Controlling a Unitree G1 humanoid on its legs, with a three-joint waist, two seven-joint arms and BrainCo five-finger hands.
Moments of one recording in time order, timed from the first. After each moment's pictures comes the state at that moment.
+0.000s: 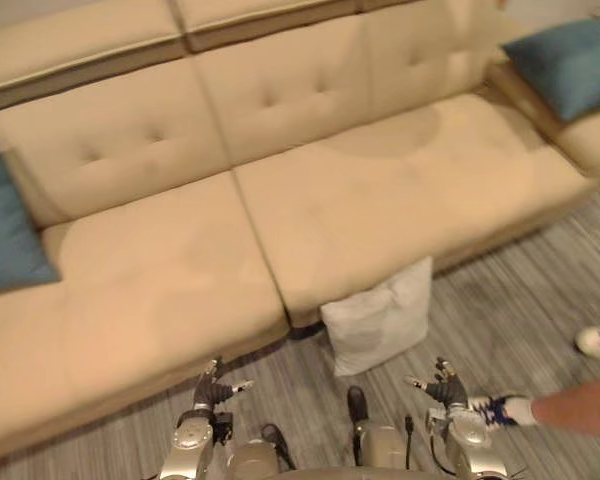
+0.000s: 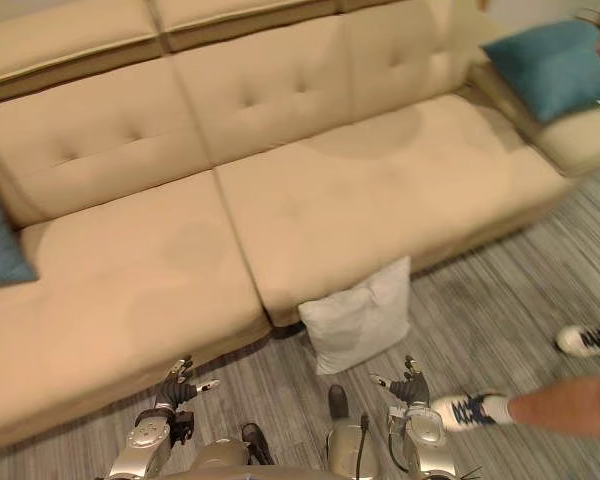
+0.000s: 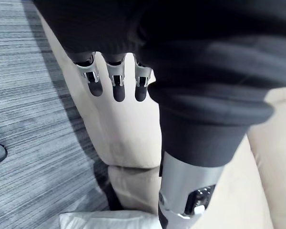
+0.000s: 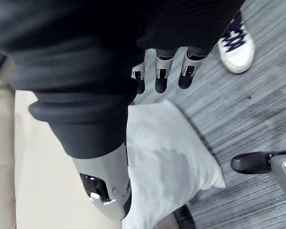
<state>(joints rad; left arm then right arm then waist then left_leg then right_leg) 0.11 0.16 0.01 0.72 -0.06 -0.12 0.07 0.07 -0.13 -0.12 0.73 0.09 -0.11 -0.11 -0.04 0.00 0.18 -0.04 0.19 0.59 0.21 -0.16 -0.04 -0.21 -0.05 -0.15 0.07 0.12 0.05</state>
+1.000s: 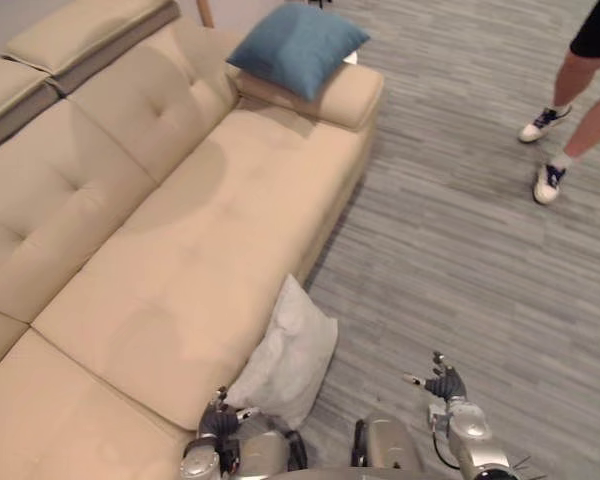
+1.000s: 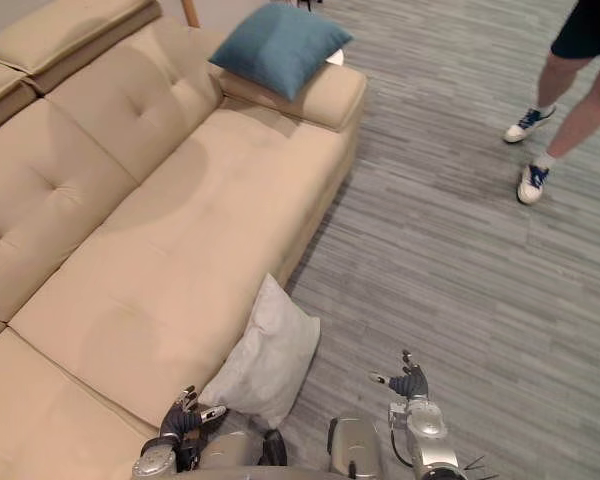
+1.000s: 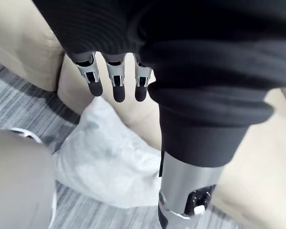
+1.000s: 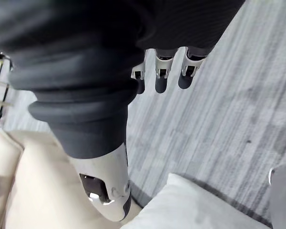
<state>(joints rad) 0.19 0.09 0.03 0.74 -0.10 -0.10 0.09 0.03 -0.18 -0.05 0.75 0.05 -0.10 -0.11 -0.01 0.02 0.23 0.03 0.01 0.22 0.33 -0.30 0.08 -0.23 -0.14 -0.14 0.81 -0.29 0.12</state>
